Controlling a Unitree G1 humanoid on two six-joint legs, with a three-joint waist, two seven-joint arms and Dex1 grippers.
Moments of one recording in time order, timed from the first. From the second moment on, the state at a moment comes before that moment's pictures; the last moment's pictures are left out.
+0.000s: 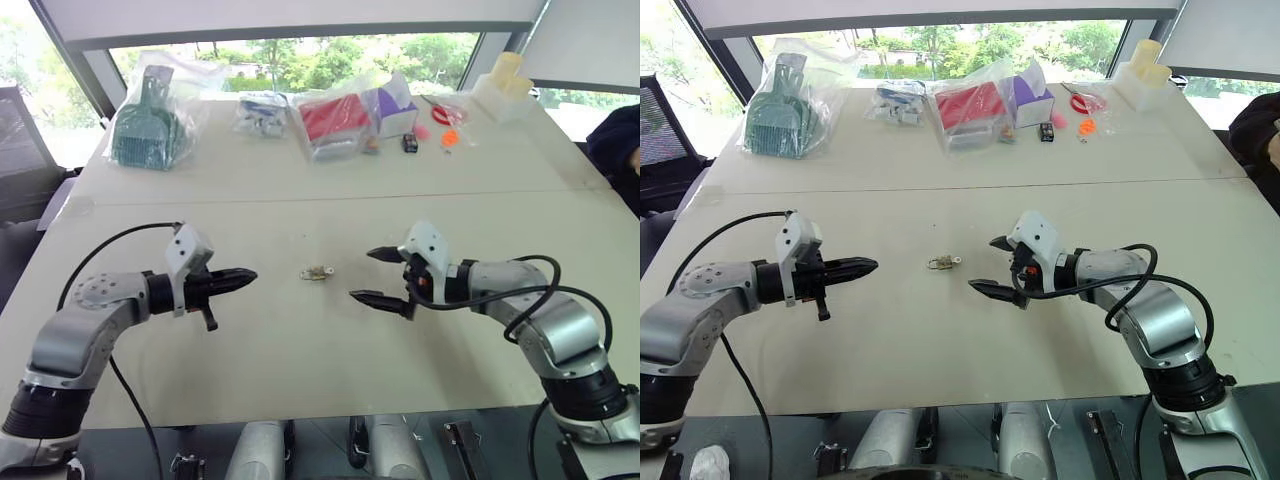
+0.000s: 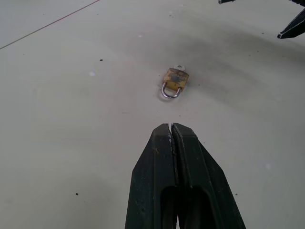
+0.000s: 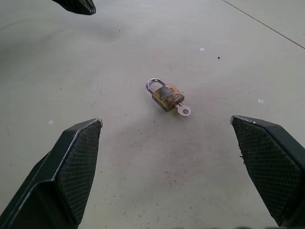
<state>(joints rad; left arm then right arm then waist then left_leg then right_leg) -0.21 0.76 0.09 -0.24 -0.53 0.59 -0.97 -0.37 -0.66 0.11 -0.39 0.42 0.76 0.86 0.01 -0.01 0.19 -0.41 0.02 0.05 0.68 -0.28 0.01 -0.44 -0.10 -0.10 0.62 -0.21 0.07</state>
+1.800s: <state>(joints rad) -0.09 0.77 0.12 -0.40 -0.56 0.64 -0.87 -0.92 -0.32 0.44 0.81 -0.01 -0.08 1.21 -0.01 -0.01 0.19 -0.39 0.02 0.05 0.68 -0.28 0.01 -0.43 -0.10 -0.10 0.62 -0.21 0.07</state>
